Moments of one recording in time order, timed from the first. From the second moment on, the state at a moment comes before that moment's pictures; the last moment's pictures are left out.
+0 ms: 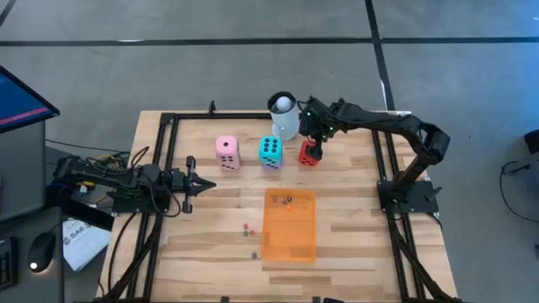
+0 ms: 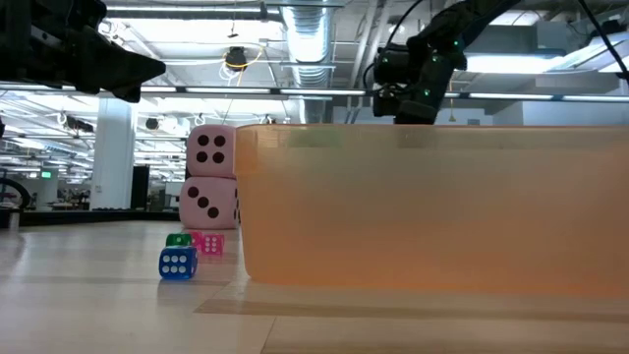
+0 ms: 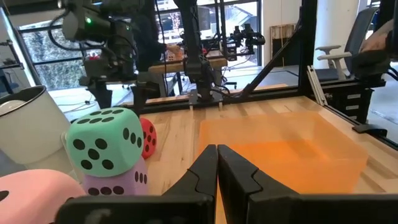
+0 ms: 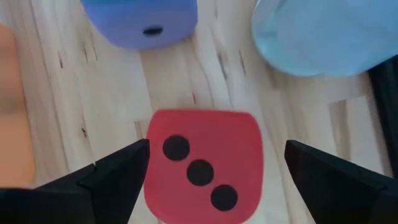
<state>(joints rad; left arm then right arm) -0.16 0.27 0.05 0.21 -0.19 0.13 -0.54 1.66 1.21 -0.74 -0.10 -0.31</state>
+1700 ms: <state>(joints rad) -0.16 0.27 0.05 0.21 -0.19 0.13 -0.55 1.65 1.16 -0.67 -0.13 -0.40</state>
